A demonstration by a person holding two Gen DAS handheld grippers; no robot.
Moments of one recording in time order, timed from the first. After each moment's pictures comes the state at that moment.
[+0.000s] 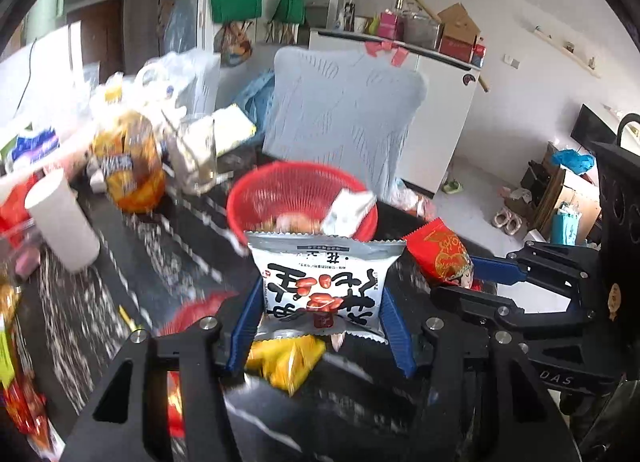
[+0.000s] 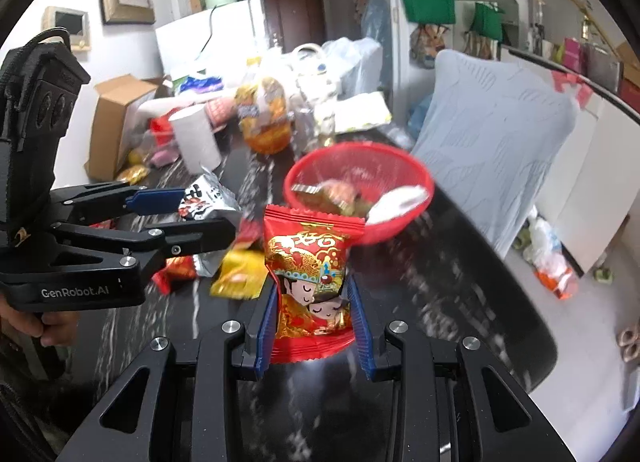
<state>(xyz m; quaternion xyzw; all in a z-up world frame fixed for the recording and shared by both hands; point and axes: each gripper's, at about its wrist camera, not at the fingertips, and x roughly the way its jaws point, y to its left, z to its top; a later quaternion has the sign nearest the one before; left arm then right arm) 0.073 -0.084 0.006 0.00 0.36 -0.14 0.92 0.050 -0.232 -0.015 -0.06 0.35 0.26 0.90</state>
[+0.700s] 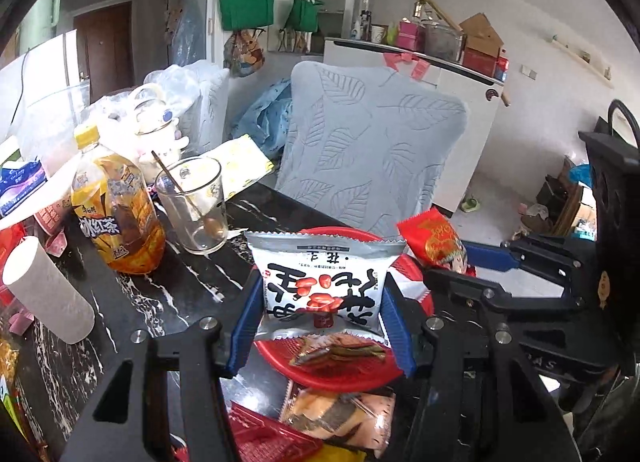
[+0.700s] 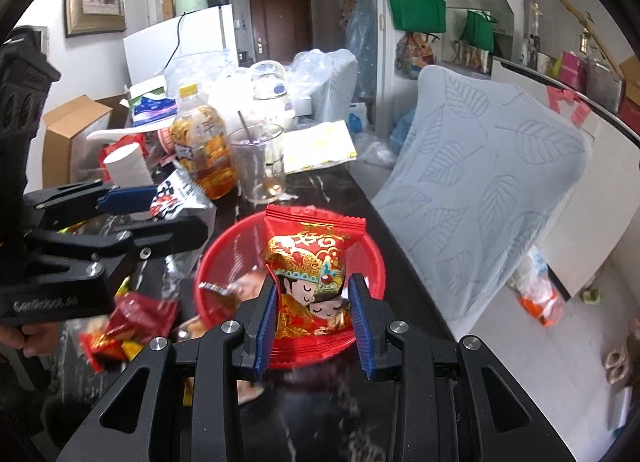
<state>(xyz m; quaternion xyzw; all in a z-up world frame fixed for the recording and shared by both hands) 0.183 -0.075 0.008 -0.01 0.35 -0.12 0.93 0.178 -0.228 -0.001 -0.08 0.34 0.24 0.90</state>
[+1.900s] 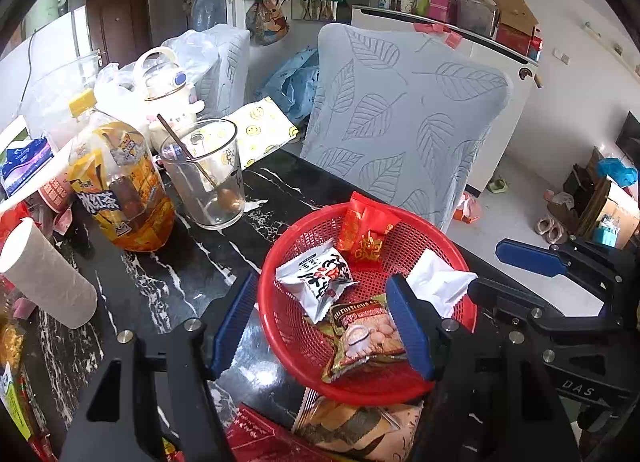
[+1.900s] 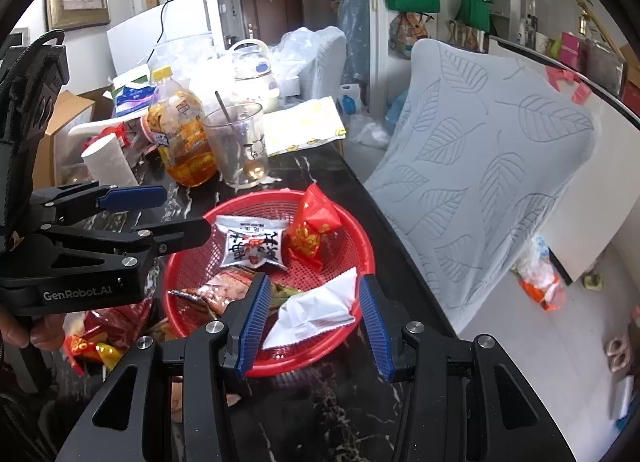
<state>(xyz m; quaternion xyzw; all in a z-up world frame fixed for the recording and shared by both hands) 0.210 -0.081 -0.013 0.00 0.40 -0.07 0.91 0.198 -0.235 -0.022 -0.07 0.38 0.23 0.89</state>
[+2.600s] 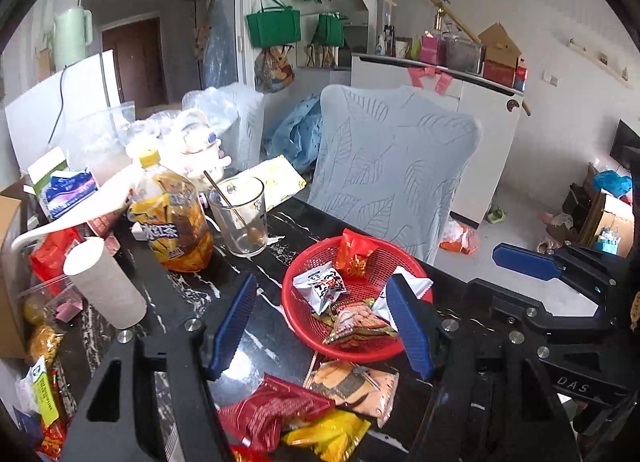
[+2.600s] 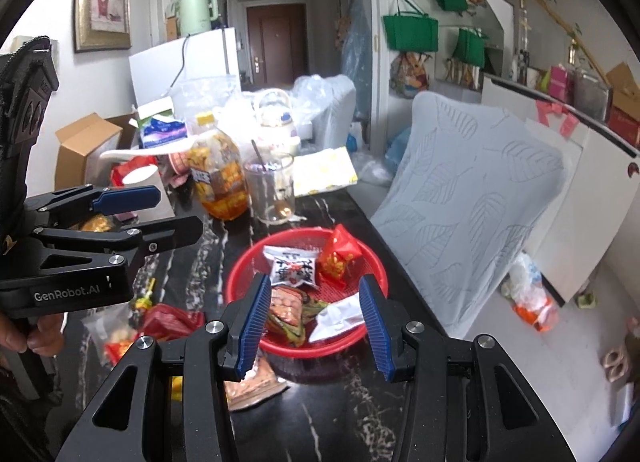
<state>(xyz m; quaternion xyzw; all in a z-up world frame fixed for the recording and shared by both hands) 0.123 -0.073 0.057 0.01 0.32 -0.06 0.94 0.128 -0.229 0.036 -0.07 0.31 0.23 0.92</state>
